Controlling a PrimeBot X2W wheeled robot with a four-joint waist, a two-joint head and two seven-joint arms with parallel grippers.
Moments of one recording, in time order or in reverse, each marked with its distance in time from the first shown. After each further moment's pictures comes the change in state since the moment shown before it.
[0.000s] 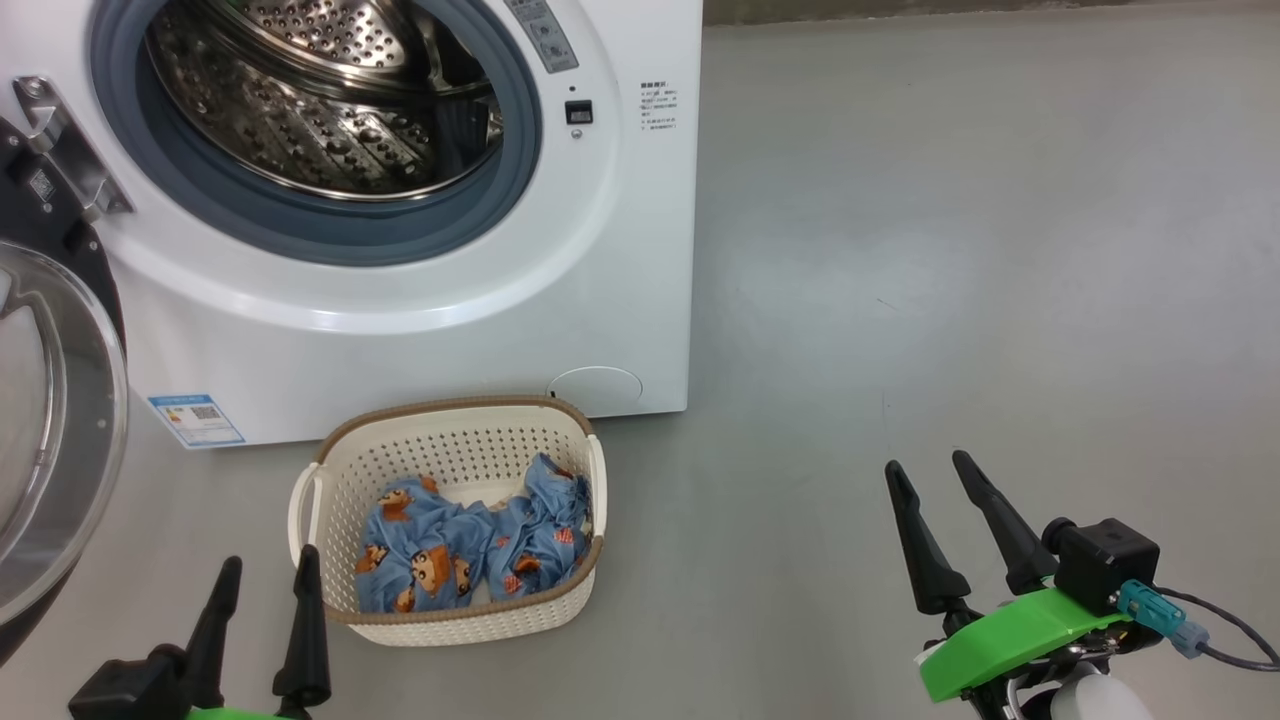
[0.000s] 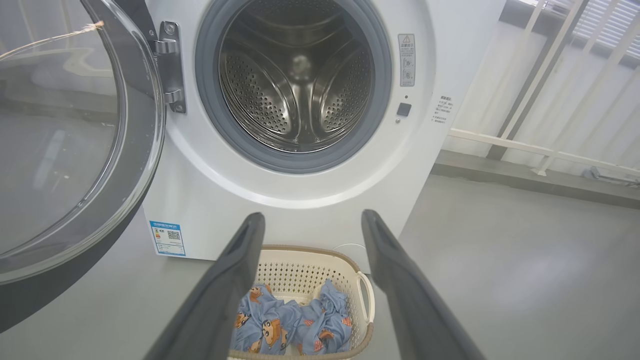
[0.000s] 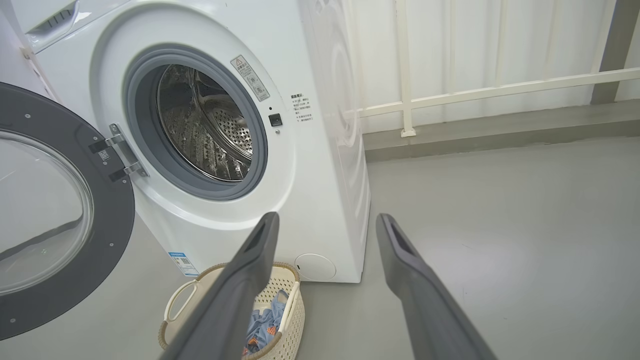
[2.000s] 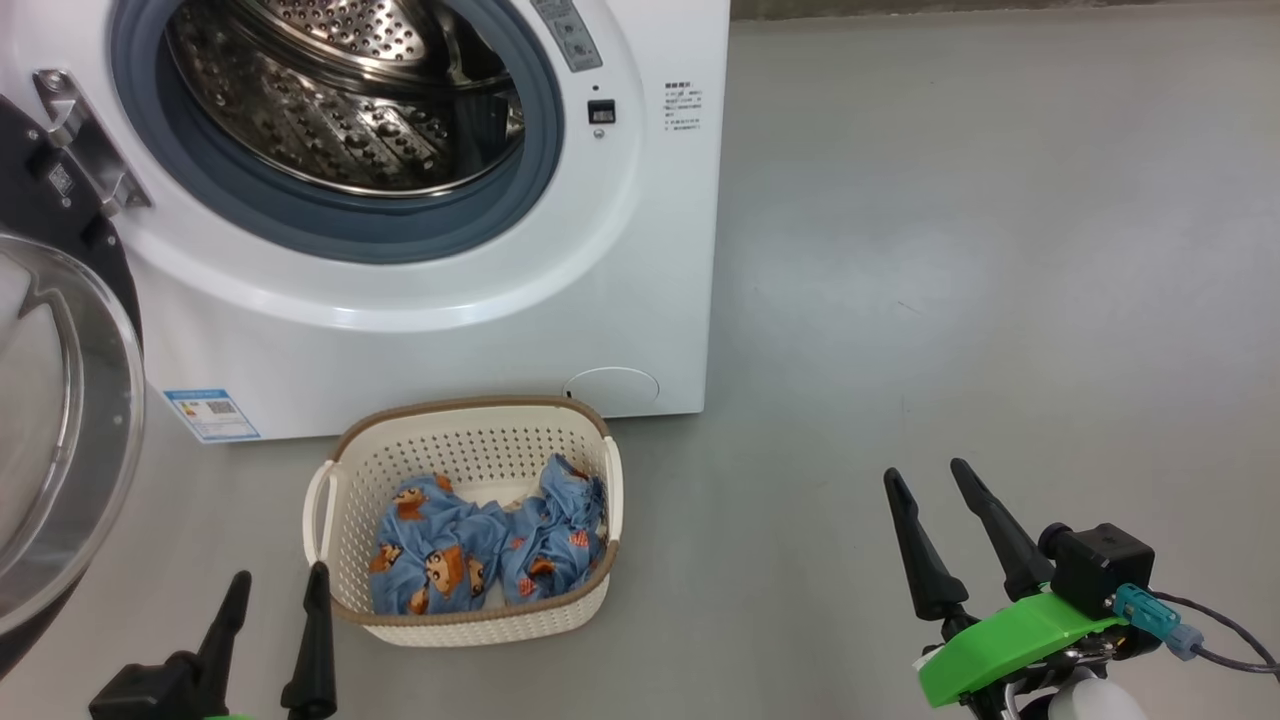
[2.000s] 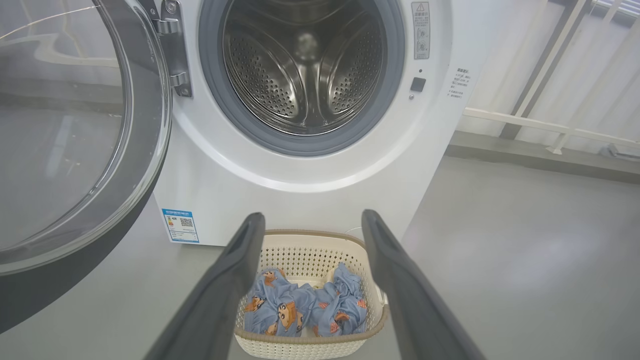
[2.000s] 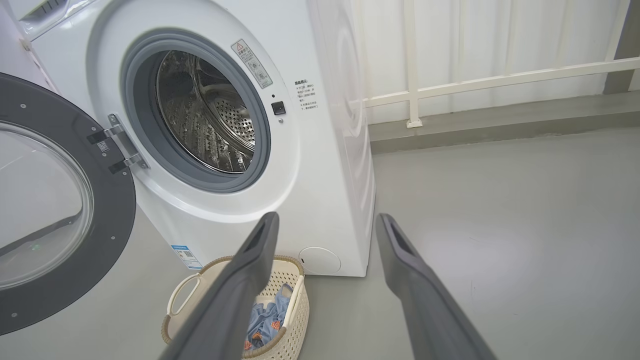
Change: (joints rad) left arm -0.001 0.015 -0.026 0.042 0.025 0.009 -0.001; right arm 0.000 0.000 0.001 0.024 0.000 0.000 -0.004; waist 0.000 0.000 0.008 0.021
